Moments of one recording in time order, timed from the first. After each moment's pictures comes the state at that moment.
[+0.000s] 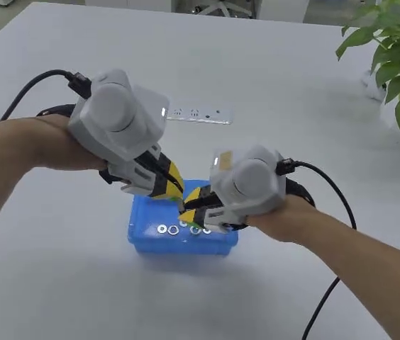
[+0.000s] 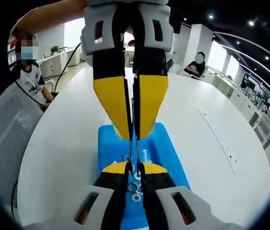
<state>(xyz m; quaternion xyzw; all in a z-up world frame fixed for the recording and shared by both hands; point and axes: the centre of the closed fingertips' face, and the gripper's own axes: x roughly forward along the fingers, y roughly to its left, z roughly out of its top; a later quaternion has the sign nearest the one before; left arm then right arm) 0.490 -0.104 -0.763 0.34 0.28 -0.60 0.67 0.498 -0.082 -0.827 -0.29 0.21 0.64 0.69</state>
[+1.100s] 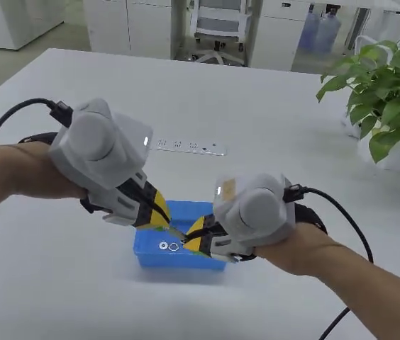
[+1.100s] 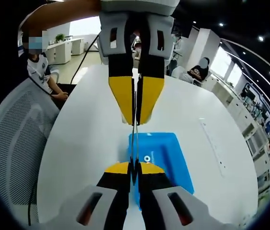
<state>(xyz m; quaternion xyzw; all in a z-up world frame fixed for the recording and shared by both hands) 0.424 -0.092 -0.736 0.35 0.26 -0.60 0.67 0.434 -0.097 -0.785 -0.35 0.20 0.63 0.67</state>
